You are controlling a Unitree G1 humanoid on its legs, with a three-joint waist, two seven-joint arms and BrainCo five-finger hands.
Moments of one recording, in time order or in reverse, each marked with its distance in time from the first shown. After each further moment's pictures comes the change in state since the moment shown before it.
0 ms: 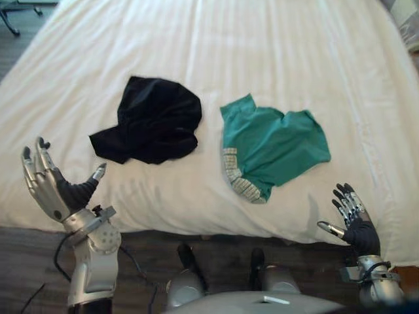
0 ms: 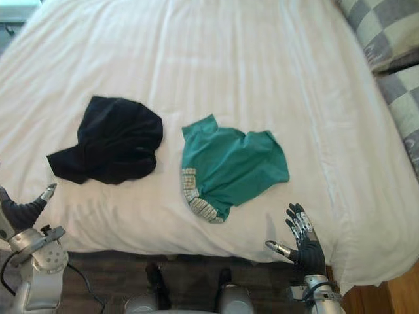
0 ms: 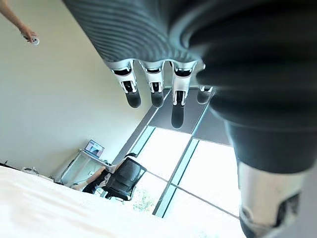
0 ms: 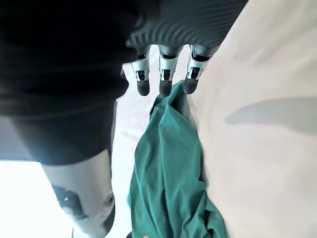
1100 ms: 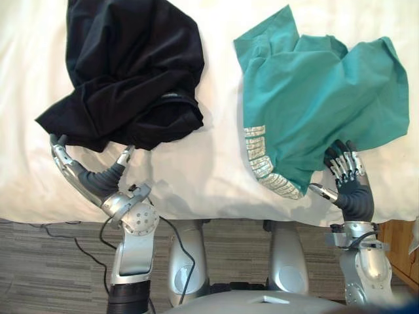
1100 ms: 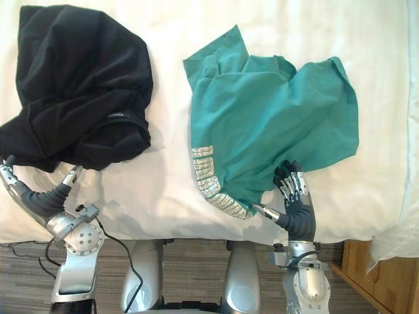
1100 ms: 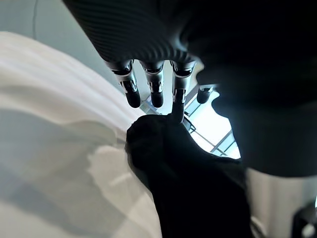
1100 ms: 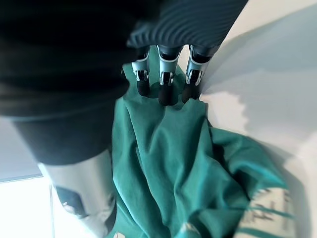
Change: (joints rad) left arm -0.071 -0.233 -0.213 -0.122 -0.368 -0.082 0.096; right arm -0.087 0.009 0.151 -0.308 0.005 0.063 -0.179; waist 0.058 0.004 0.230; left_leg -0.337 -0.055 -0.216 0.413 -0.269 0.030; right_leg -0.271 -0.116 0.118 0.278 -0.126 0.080
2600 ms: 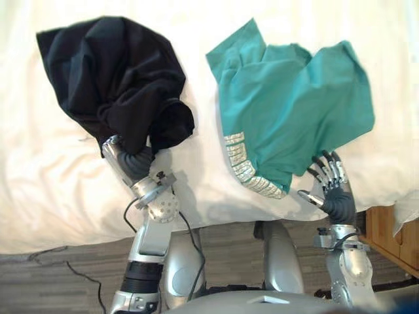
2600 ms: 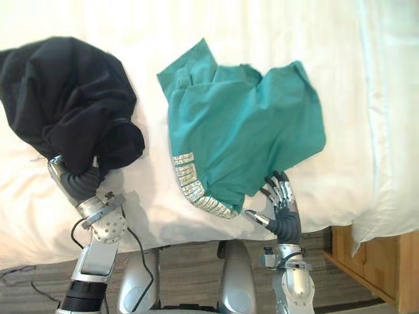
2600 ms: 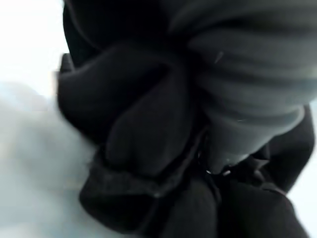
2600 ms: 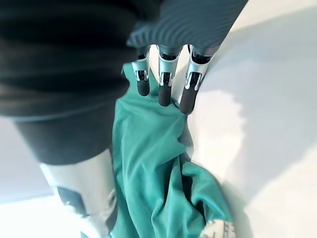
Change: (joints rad) left arm -0.113 0.068 -0.141 0.164 0.262 -0.033 -0.005; right arm -0.058 0.012 0.090 0.363 -0.002 -0.163 0.035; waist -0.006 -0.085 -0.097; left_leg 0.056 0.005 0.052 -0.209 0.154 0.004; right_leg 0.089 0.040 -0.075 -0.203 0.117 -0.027
